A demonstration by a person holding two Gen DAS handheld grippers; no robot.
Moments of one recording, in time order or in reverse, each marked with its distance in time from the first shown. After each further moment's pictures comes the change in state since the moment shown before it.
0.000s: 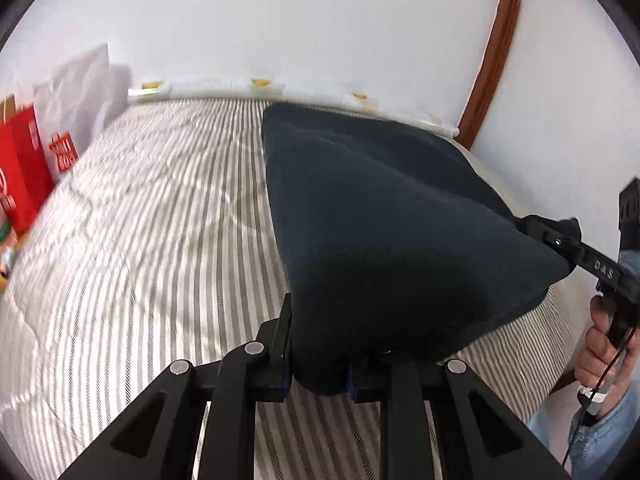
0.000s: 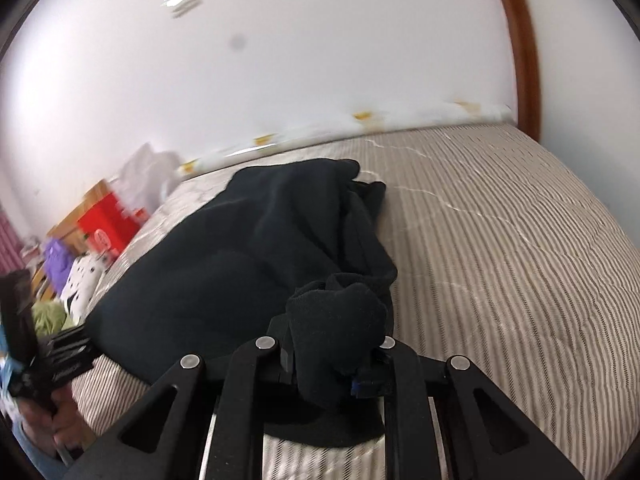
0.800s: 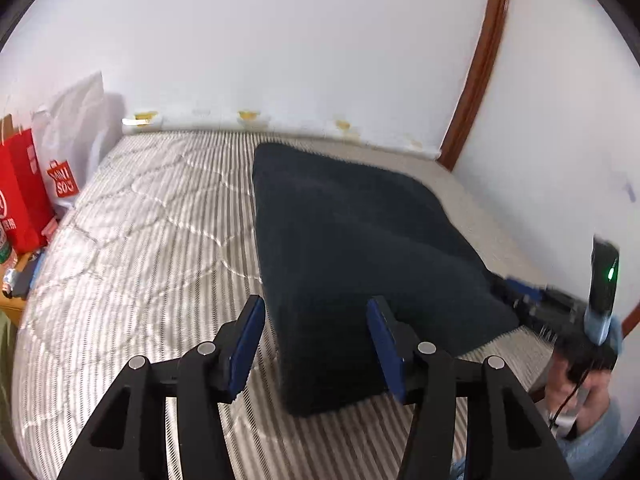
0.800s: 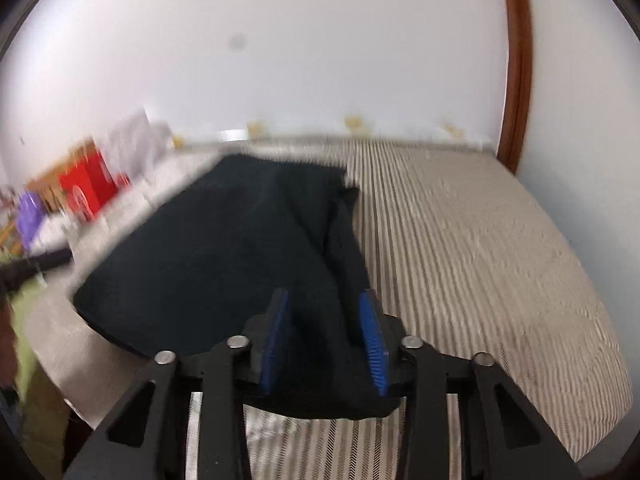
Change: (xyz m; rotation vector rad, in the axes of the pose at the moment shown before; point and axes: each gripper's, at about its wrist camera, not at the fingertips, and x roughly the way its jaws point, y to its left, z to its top) left arm -0.022 -0.010 0.034 0.016 -0.043 -0.019; right arm -0.006 0.012 -0.012 -0.140 0.050 -0.169
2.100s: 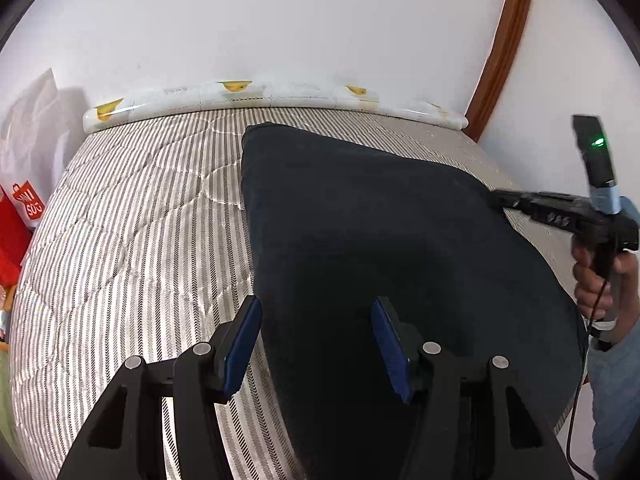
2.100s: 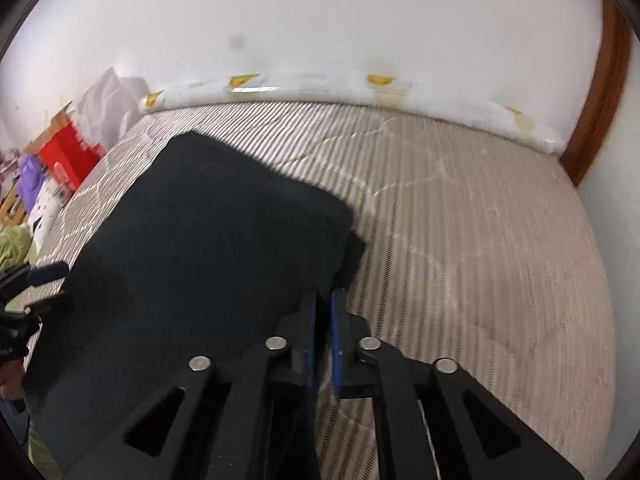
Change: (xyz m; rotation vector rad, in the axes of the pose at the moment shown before) left arm 0.094 0.008 0.062 0.045 0.143 0.022; right arm 0.144 -0.024 0.137 -0.082 0.218 0.082
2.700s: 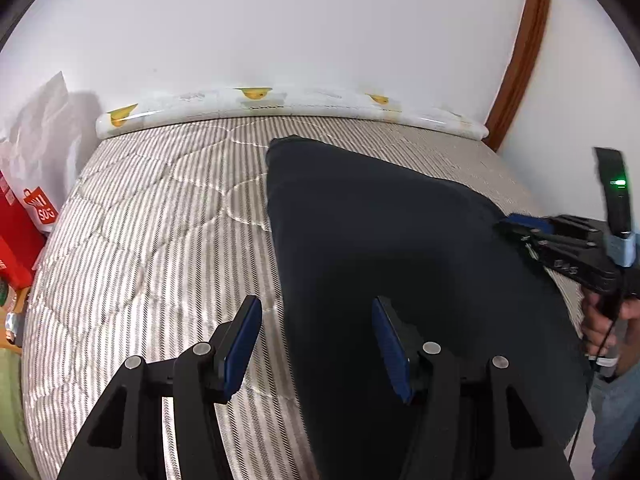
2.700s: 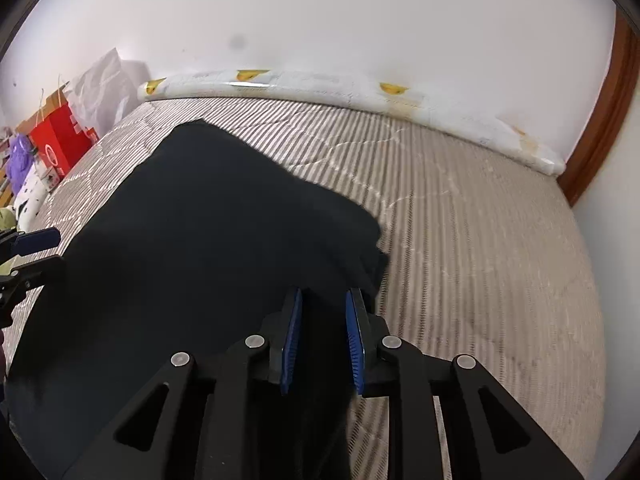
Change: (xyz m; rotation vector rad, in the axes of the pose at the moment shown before) left arm 0.008 0.013 0.021 -0.019 -0.010 0.062; right arm 0.010 0.030 0.003 -0.074 -0.010 -0.072
